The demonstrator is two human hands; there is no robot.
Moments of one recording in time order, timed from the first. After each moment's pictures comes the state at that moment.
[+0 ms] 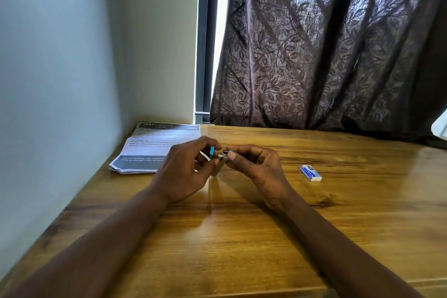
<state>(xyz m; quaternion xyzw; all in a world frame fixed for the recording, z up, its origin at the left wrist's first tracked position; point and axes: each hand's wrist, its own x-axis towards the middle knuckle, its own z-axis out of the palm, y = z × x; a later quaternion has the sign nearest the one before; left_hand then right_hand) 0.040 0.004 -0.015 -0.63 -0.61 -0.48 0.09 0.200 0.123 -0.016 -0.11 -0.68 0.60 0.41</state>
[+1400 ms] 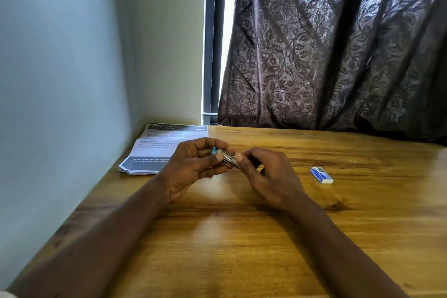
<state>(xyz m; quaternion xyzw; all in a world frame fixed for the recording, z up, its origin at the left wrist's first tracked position) 0.038 0.006 -0.005 -0.43 -0.47 -0.68 -0.37 0.211 0.122 -0.007 -0.17 -0.89 0.19 0.38</state>
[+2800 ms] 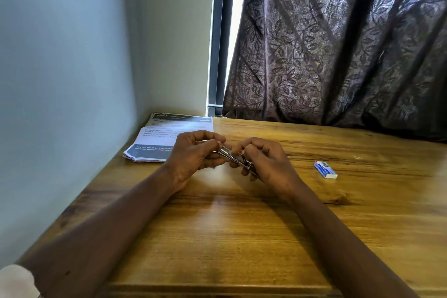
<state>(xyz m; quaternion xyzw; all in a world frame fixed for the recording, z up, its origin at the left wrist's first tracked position) 0.041 0.007 -0.009 -0.37 -0.55 -0.69 -0.29 0.205 0.106 0.002 -0.19 -0.80 0.48 0.32</state>
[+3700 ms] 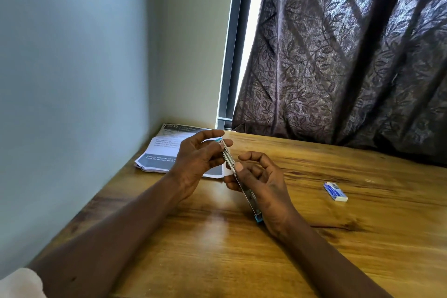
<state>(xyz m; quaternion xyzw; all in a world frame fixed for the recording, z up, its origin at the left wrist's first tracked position) 0.033 0.012 0.000 -0.34 -0.49 -0.76 -0.26 0.192 0.080 -0.010 -0.10 -0.63 0.67 0.37</state>
